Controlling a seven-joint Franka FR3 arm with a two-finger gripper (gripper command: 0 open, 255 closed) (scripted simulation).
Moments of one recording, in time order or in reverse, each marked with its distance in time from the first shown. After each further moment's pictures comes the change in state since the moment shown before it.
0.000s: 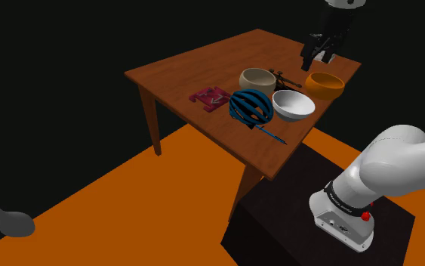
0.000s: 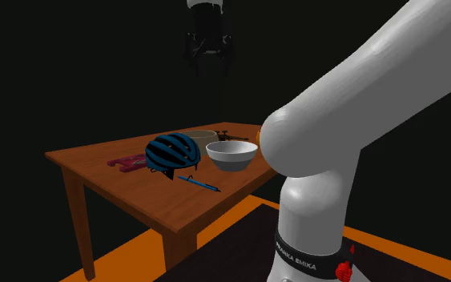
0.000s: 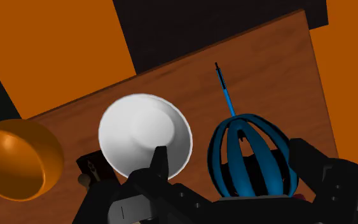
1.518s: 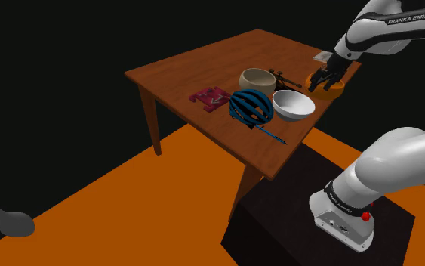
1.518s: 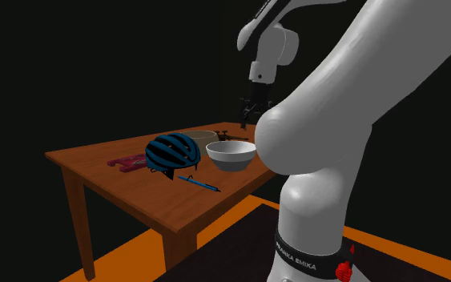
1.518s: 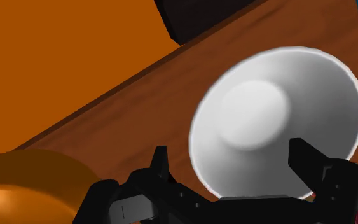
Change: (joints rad) arm -0.129 0.196 -0.546 -0.248 -0.100 0.591 -0.344
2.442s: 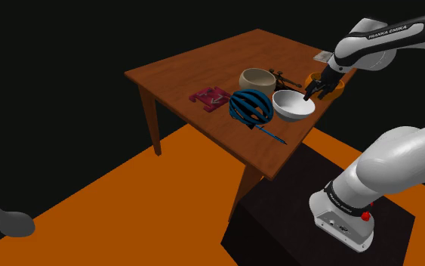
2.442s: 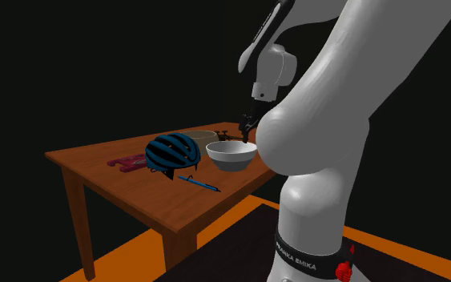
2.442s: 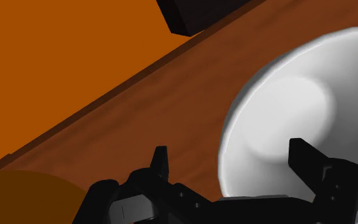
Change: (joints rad) arm 0.040 0.139 -0.113 -0.044 0.040 0.192 -0.075
